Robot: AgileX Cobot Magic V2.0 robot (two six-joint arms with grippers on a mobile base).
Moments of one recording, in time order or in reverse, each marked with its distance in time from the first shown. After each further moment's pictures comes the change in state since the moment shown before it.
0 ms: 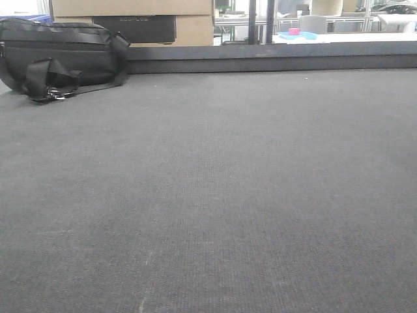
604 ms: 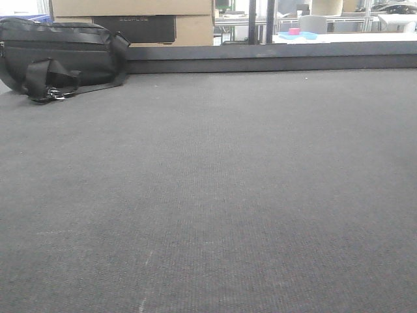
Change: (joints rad) left arm 0.000 -0.228 0.065 0.014 0.002 0.000; right arm 0.000 -0.054 -0.134 0.088 0.223 0.000
